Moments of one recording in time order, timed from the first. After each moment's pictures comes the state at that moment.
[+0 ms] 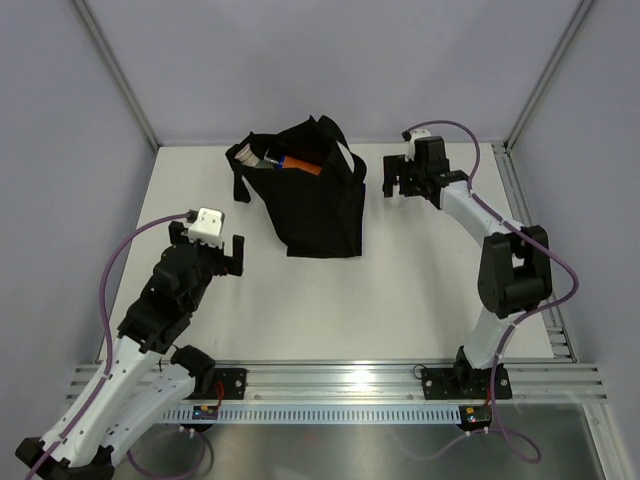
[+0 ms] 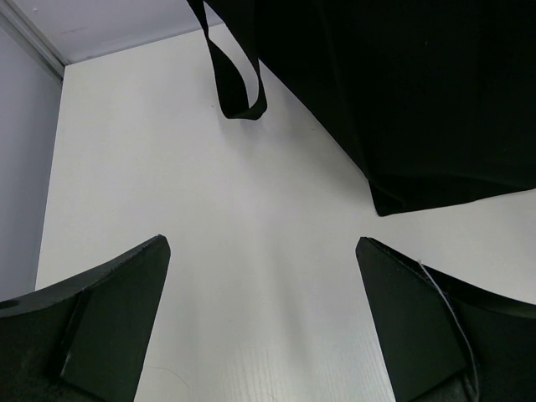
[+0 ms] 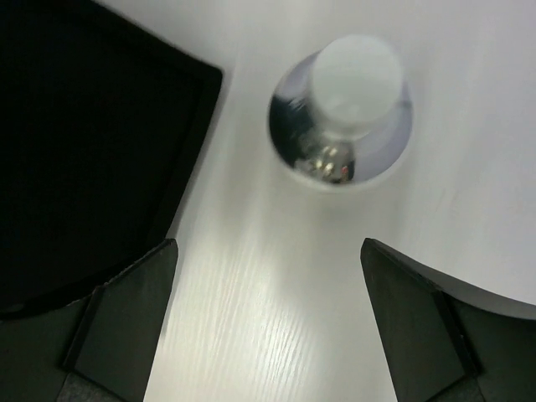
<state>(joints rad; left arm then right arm) -0.51 0.58 0.71 -0.42 -0.35 0.04 0.23 1.75 1.34 -0.27 -0.07 0.08</state>
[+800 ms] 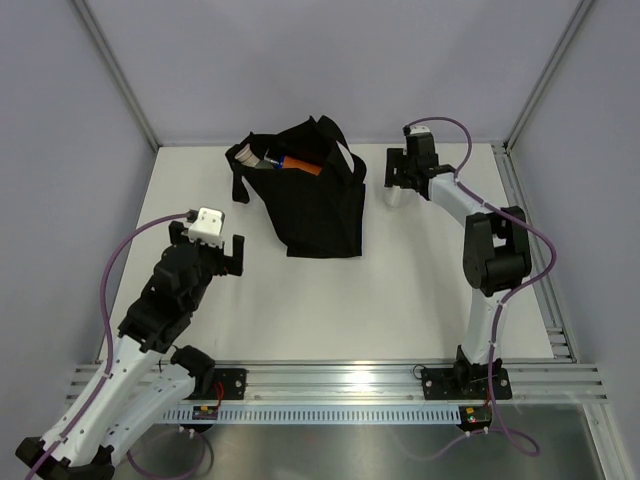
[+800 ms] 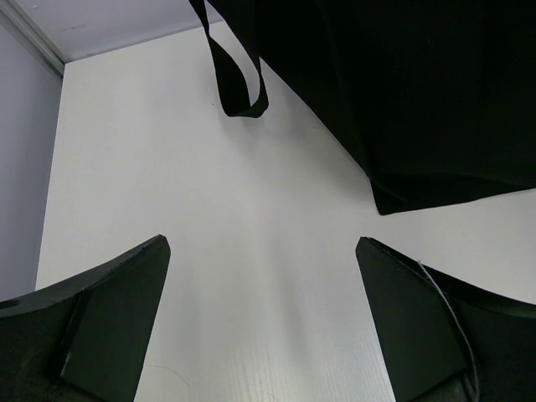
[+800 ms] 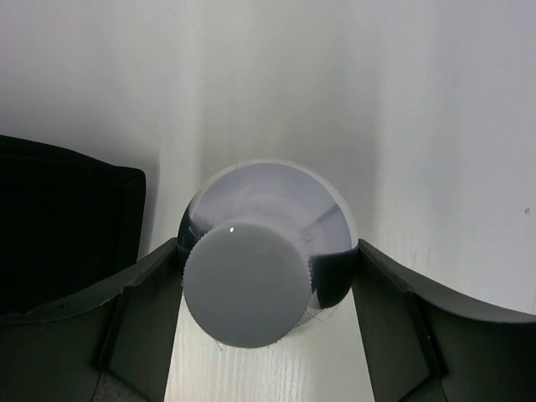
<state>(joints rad) -0.51 0.58 0.71 -0.42 -0.35 0.04 0.23 2.01 1.55 -0.20 0.11 0.17</state>
